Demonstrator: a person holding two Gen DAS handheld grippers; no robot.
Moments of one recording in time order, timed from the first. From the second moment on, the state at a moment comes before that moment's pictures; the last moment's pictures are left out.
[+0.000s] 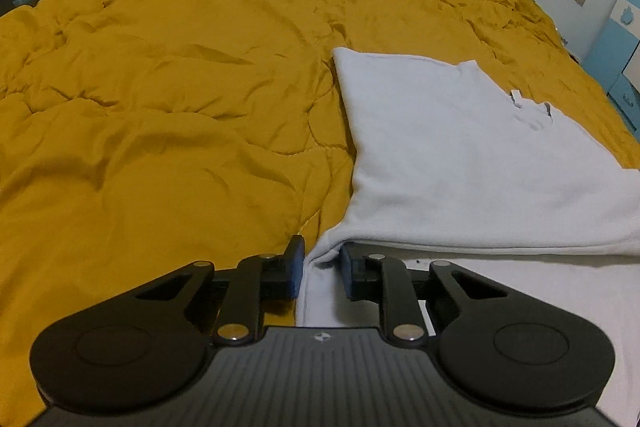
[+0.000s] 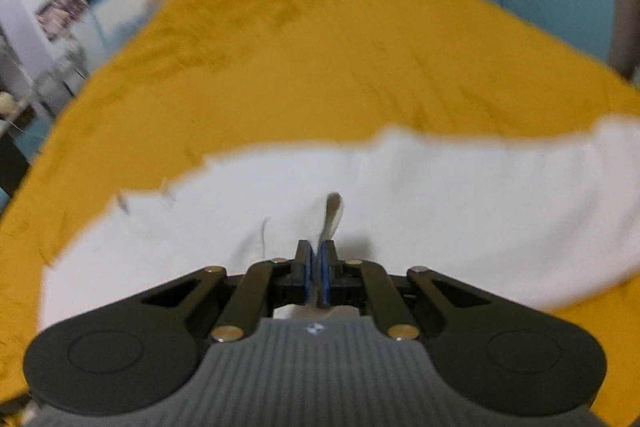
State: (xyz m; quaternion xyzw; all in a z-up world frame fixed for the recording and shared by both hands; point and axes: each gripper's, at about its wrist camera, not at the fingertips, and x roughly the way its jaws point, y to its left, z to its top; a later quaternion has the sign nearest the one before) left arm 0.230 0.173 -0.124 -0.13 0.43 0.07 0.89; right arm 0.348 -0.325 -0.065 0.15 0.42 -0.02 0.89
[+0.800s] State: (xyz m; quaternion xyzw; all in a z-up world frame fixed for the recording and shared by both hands) left arm 0.250 0.171 -0.098 -0.14 0.43 0.05 0.89; right arm 0.318 -0.350 -0.090 0.20 0.45 0.03 0.87
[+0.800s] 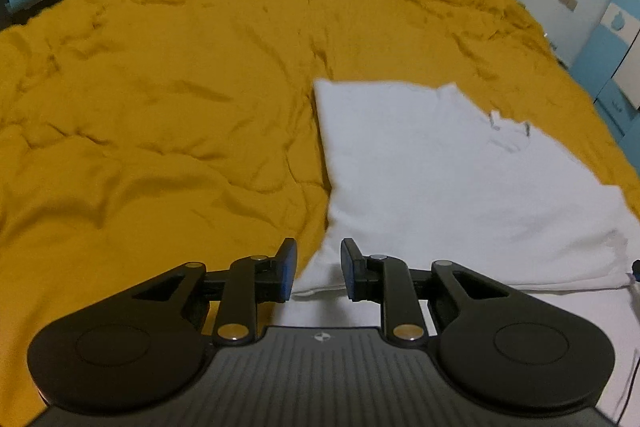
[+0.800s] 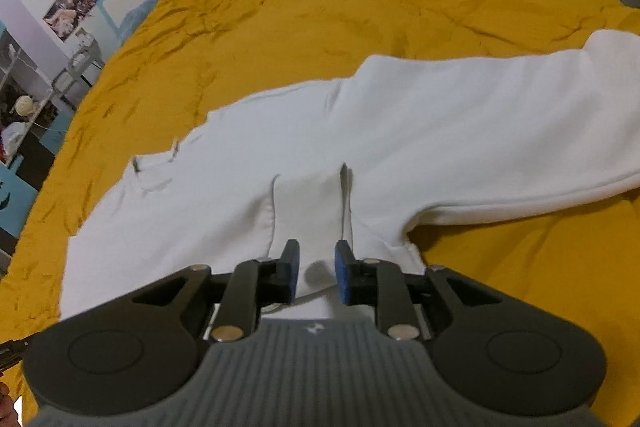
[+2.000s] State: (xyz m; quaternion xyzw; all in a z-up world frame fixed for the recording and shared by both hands) left arm 0.265 0.163 -0.125 -0.13 0.46 0.09 0.87; right arm 0.305 -0.348 -0.077 0.13 0.40 0.08 0.90
